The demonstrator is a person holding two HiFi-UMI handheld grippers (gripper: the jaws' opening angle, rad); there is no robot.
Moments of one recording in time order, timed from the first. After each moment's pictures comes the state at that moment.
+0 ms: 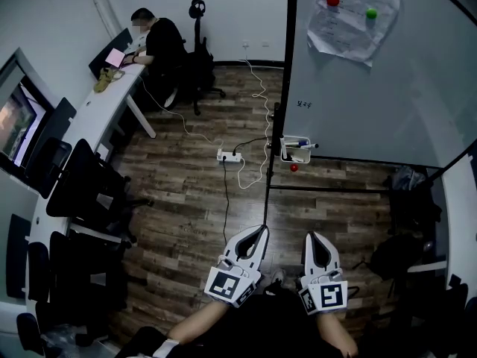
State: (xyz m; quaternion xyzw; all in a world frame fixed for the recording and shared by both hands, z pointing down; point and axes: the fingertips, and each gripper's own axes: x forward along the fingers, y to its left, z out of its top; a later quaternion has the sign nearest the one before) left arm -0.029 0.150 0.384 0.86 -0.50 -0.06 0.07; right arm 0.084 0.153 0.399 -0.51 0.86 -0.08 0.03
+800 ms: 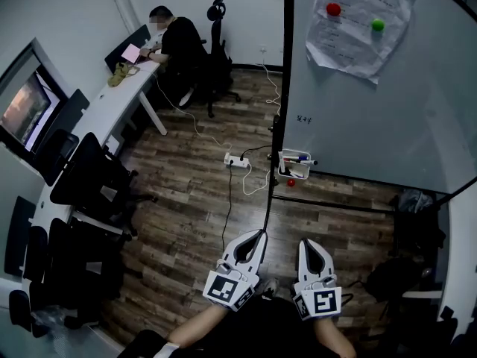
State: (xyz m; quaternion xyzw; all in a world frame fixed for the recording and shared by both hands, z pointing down) left arm 0.005 0.110 0.387 0.83 -0.55 -0.06 0.07; right arm 0.108 0.109 0.407 -0.45 0.89 -0.08 0.02
